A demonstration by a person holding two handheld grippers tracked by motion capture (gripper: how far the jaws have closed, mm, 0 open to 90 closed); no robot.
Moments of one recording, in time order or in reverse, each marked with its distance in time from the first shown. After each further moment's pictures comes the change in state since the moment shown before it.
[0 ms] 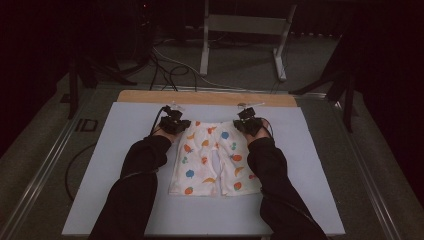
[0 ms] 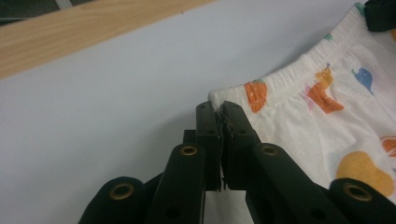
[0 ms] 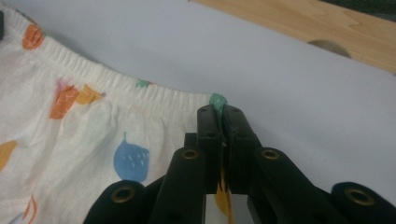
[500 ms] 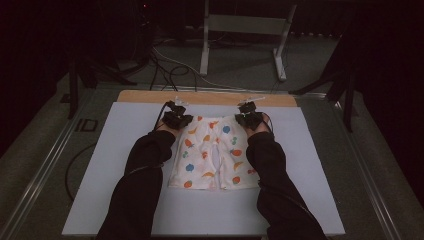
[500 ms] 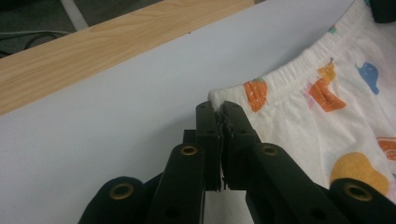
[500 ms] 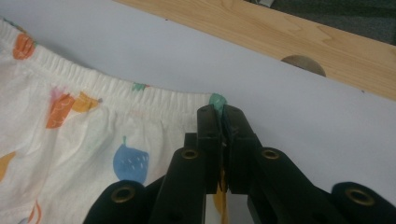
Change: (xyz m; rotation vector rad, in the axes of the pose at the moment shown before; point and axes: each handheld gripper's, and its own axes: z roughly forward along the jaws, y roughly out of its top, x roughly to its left) left arm 0.001 0.013 0.010 -0.007 0.034 0.028; right arm -0.008 0.015 0.005 -0.004 -0.054 0.015
